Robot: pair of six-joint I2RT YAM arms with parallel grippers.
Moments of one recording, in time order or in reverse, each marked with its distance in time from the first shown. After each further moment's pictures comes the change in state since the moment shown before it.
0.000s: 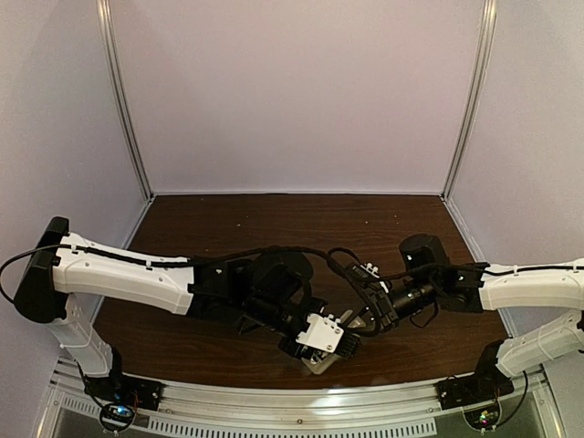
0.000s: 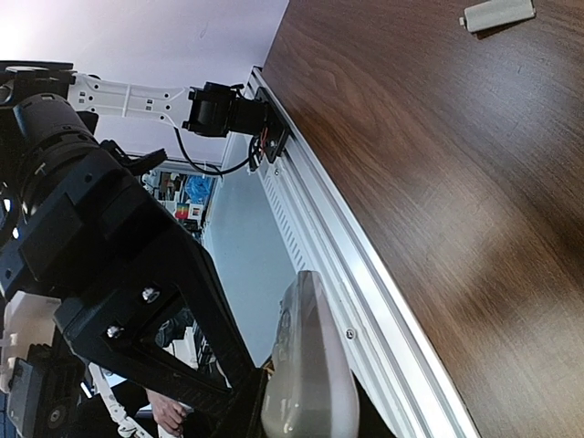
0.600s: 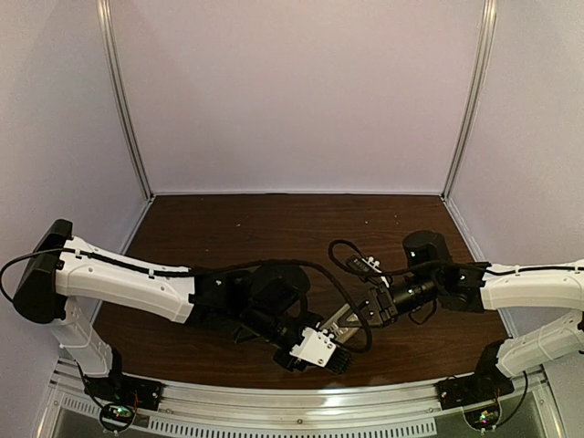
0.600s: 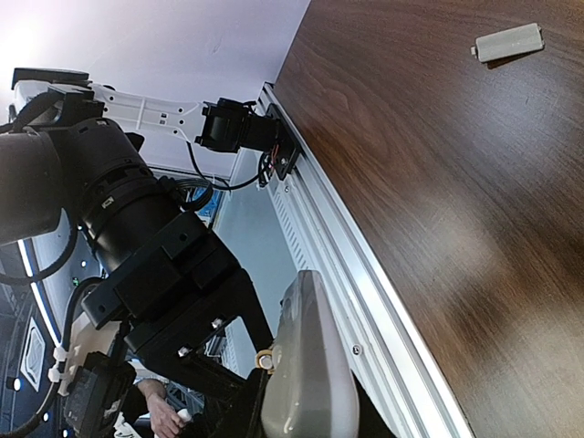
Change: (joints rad) left arm -0.010 -0.003 -0.074 0.048 0.077 0.000; right arm -0.003 -0.010 0.000 0.066 0.008 0.034
